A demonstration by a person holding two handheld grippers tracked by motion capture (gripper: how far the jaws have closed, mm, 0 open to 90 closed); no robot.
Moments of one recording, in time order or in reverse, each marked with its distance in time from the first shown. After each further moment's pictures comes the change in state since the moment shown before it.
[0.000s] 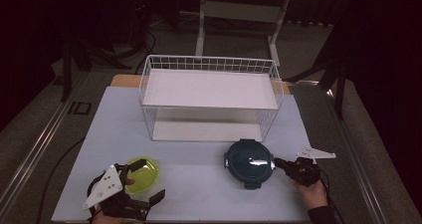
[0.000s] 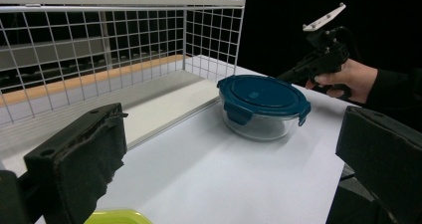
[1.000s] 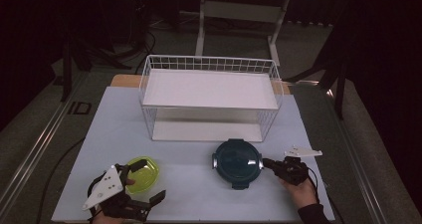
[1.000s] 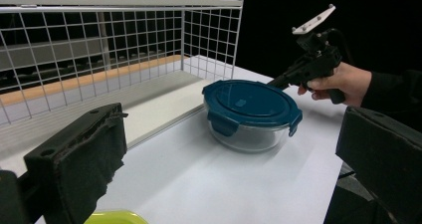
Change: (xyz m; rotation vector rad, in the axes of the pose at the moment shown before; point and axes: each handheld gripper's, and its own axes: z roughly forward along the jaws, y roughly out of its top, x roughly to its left) left arm -0.001 0.000 0.000 -0.002 -0.006 -0.001; right arm 0.023 0.010 0.022 0.021 0.059 -0.019
